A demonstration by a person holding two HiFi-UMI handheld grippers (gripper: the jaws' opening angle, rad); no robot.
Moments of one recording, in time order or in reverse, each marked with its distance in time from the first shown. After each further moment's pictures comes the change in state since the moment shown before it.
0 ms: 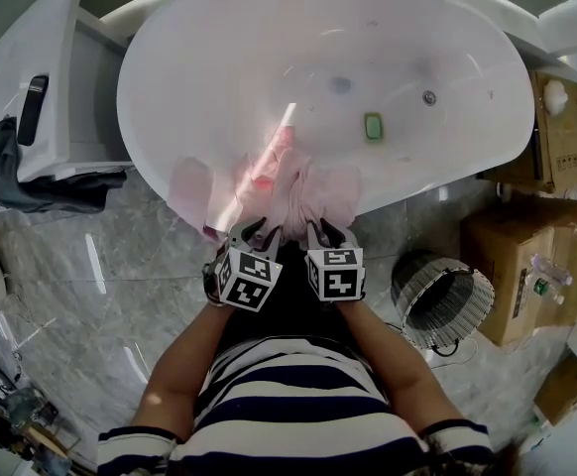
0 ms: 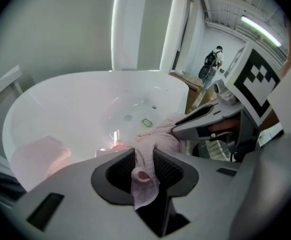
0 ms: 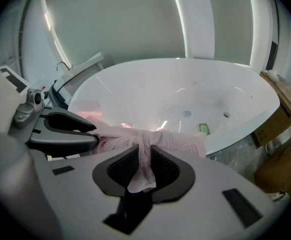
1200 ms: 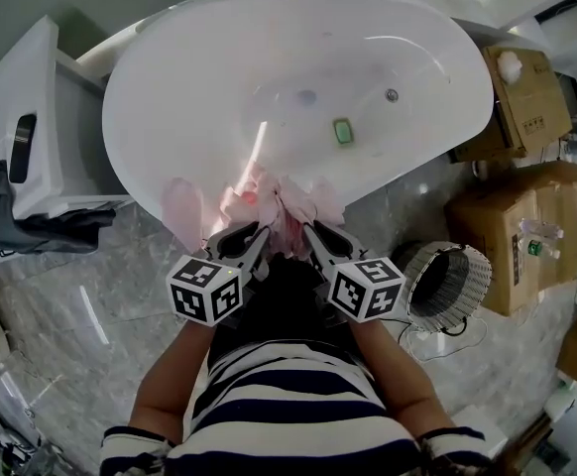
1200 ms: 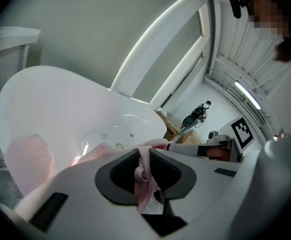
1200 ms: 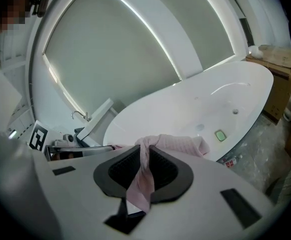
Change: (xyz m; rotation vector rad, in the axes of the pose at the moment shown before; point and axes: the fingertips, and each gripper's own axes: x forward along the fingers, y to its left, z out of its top) left arm -0.086 0.000 0.069 -0.321 -0.321 -0.349; right arm -0.100 0.037 0.063 0.300 -0.314 0.218
